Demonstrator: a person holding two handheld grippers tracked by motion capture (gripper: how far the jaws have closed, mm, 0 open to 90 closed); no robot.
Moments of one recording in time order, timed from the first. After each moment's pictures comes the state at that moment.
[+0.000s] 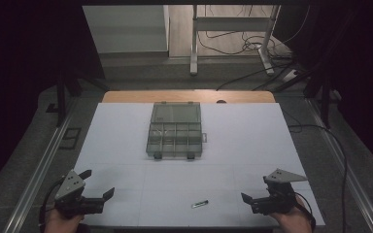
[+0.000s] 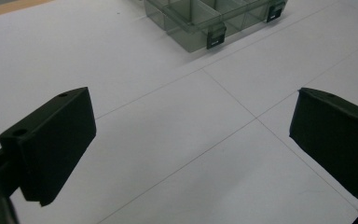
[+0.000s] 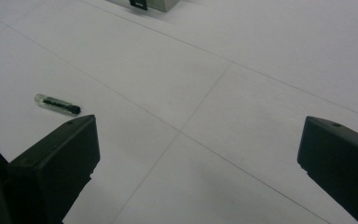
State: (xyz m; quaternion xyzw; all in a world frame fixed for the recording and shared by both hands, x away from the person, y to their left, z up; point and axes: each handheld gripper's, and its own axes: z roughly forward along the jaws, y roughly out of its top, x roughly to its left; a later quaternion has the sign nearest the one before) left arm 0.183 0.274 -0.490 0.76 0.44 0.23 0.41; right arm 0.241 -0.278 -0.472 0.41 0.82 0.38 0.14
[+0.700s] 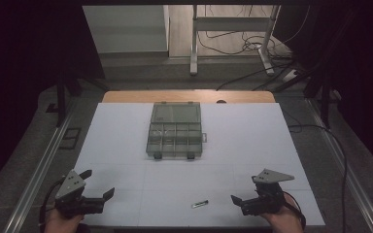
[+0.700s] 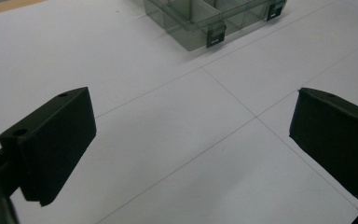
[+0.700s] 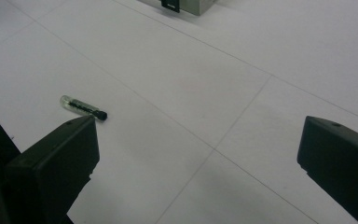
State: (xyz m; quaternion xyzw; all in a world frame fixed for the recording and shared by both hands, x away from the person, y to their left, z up) left arm 0.183 0.273 -0.490 0.76 0.44 0.22 0.41; right arm 0.242 -0.253 -0.476 0.38 0.83 0.38 0.12
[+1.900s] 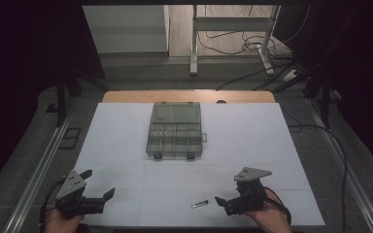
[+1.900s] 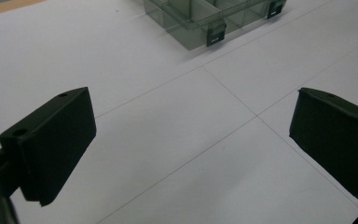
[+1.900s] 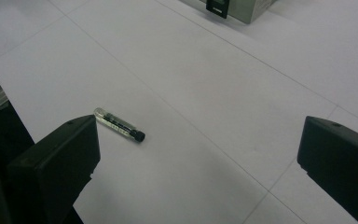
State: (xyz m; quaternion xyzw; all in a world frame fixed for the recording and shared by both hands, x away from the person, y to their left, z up) left arm 0.183 0.272 -0.490 0.77 0.44 0.23 0.41; right arm 0.248 -0.209 -0.478 0.34 0.86 0.37 0.10
